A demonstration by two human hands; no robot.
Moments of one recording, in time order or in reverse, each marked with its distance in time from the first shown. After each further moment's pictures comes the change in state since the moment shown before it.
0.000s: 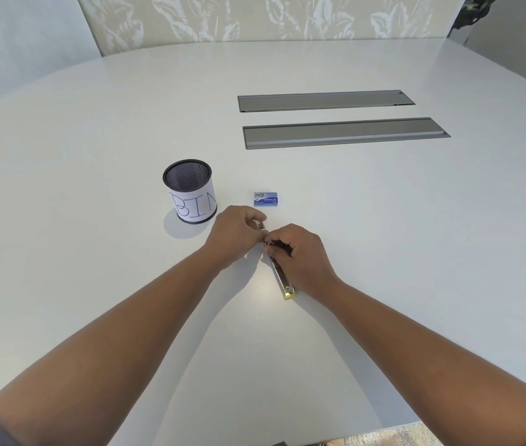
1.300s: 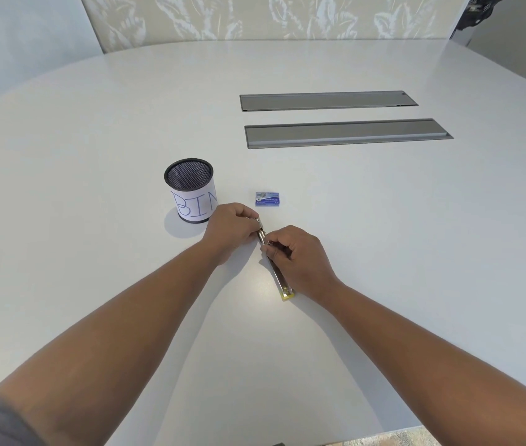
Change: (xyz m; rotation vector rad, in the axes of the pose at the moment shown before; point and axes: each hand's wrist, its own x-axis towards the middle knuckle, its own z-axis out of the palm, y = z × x) left_hand 0.016 -0.009 -0.001 -0.370 0.036 -0.230; right_hand 0.000 -0.001 0.002 -0.050 -0.036 -0.018
